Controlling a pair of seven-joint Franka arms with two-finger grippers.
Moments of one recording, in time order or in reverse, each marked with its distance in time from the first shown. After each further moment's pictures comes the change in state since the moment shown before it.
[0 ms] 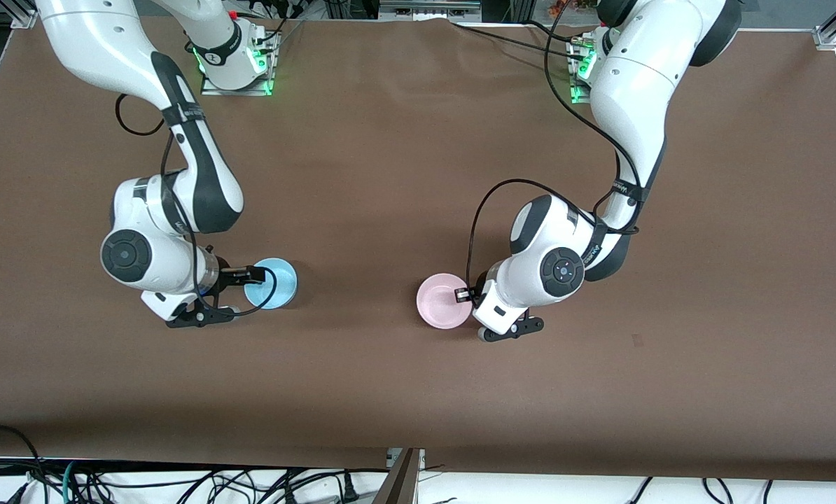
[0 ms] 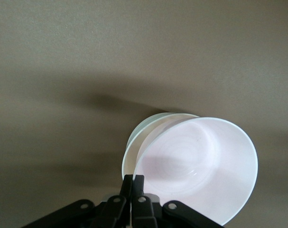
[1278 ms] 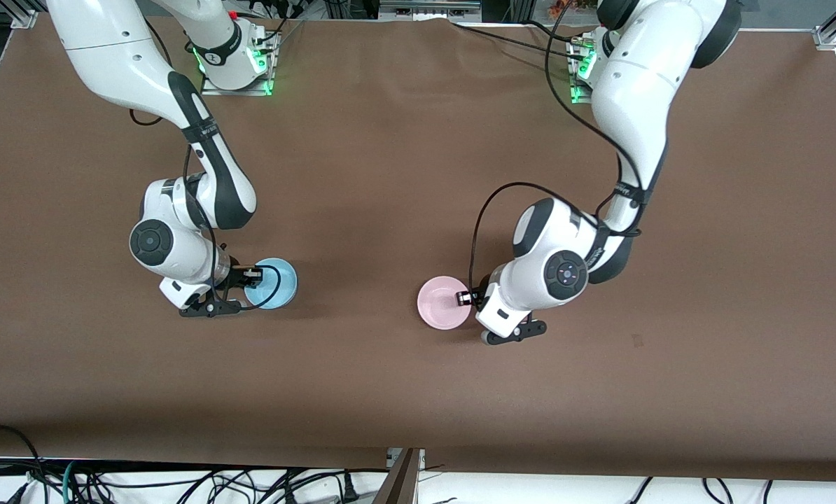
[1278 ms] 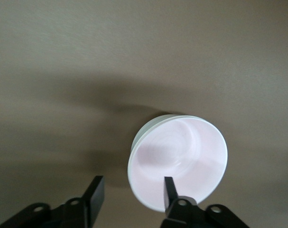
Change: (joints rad) left arm 0.015 -0.033 0.023 0.022 0.004 -0.065 0.008; right arm -0.007 0.003 -0.001 -0.188 0.023 0.262 0.000
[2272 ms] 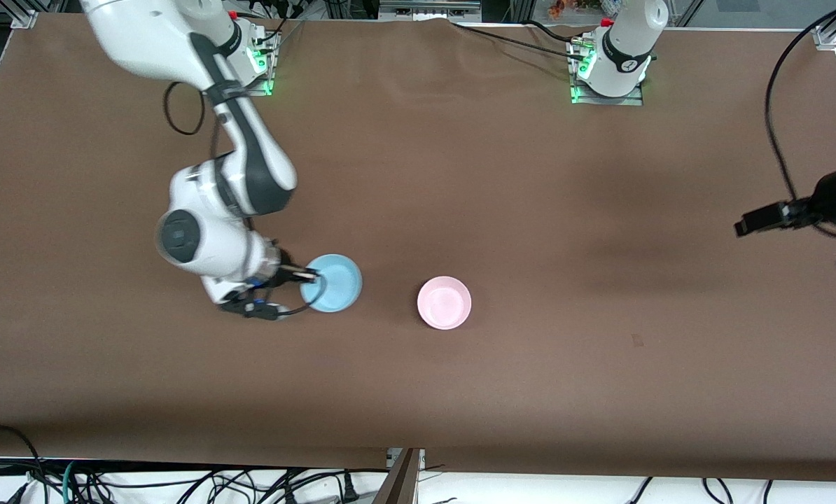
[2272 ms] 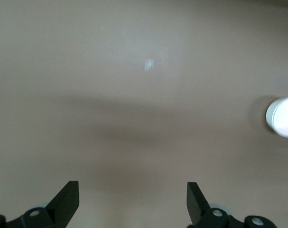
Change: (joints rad) left arm 0.420 -0.582 0.109 -0.087 0.185 -0.623 0.439; right arm 0.212 0.028 0.021 0.323 0.192 -0.246 0.497
